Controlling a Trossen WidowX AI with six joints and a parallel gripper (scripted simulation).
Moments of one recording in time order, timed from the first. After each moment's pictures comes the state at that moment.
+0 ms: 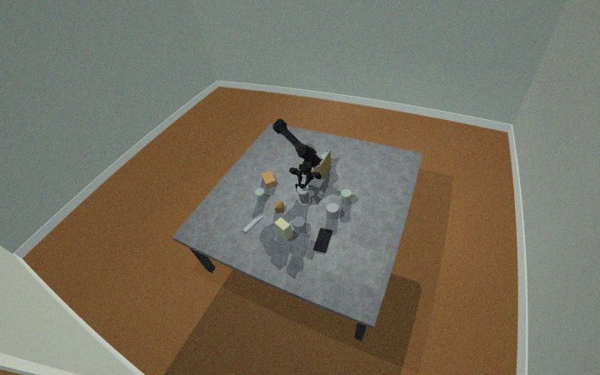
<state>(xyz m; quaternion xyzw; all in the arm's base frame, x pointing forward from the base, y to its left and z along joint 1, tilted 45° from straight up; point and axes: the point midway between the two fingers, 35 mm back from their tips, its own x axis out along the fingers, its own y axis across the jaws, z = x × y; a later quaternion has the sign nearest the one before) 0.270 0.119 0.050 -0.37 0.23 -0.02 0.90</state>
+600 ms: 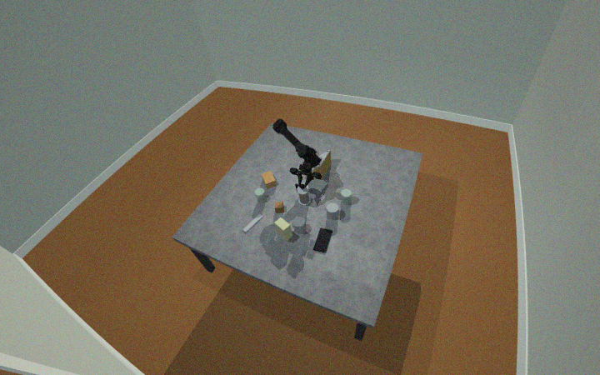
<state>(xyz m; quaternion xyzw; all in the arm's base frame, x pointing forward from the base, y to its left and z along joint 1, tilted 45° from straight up) 0.271 0.120 0.049 -0.38 0.23 -0.02 0.90</state>
